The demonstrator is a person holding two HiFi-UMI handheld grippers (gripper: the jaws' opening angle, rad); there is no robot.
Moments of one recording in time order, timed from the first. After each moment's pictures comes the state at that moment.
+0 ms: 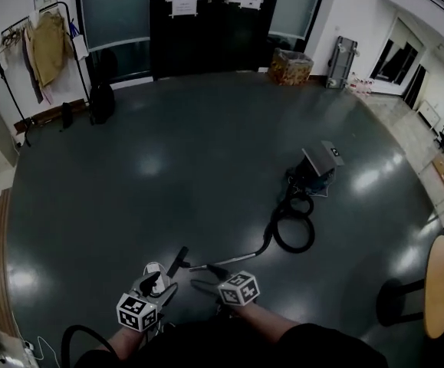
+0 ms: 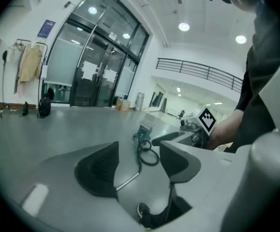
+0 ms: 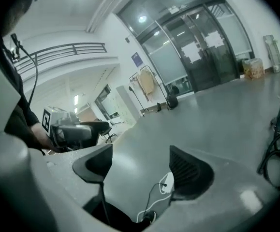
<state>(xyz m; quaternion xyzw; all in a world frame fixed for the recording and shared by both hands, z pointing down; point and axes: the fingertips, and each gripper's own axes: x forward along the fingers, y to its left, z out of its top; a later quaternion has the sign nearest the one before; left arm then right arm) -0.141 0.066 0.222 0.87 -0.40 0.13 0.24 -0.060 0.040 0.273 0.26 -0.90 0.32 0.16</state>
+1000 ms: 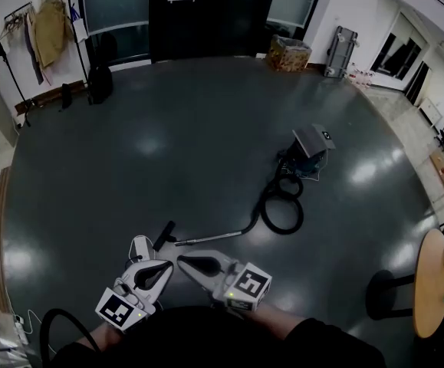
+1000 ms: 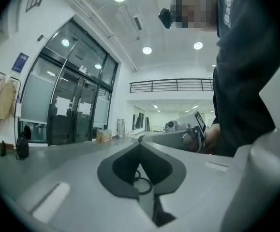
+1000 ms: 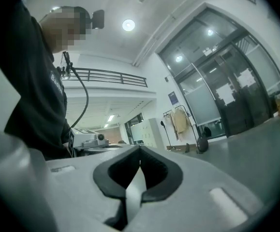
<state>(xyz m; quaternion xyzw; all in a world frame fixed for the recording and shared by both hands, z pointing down) -0.013 0.168 0.058 0.94 -0.33 0.02 0.04 -0.006 0.154 0.062 0.15 -0.98 0.12 -0.04</state>
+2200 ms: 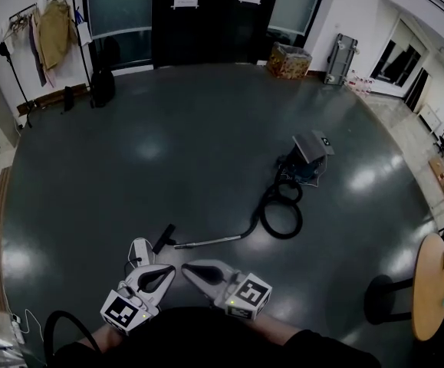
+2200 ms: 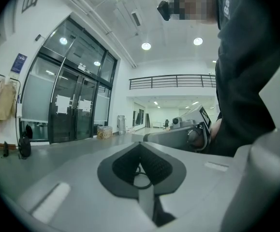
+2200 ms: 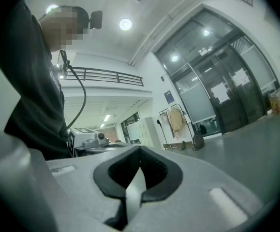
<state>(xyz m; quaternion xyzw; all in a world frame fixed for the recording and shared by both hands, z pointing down) -0.011 0.182 0.077 0.94 -0.34 0.05 0.04 0.002 0.176 0.079 0.18 -0.97 0.14 -0.04</state>
